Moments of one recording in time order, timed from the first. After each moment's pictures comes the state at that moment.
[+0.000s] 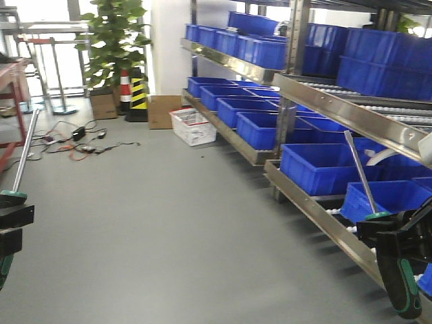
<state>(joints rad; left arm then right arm) -0.17 1.00 -0.96 -0.35 0.47 0.26 0.01 1.10 -1.08 0.57 0.77 -0.53</state>
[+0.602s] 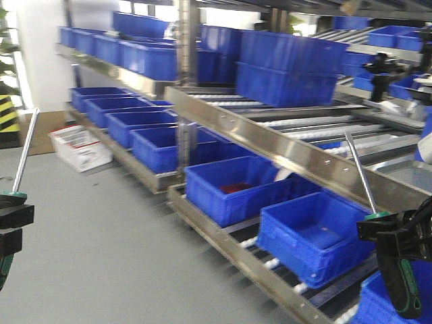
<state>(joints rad) -0.17 1.00 -0.96 -0.35 0.47 0.26 0.01 1.10 -1.08 0.57 0.77 -0.53</state>
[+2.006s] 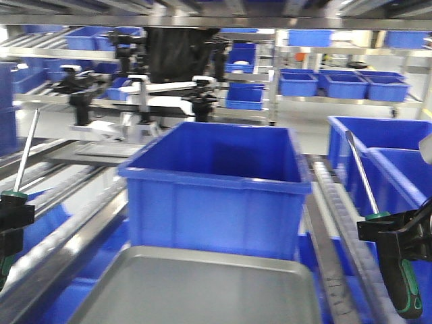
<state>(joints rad) -0.17 1.00 -0.96 -0.35 0.47 0.26 0.01 1.10 -1.08 0.57 0.77 -0.53</state>
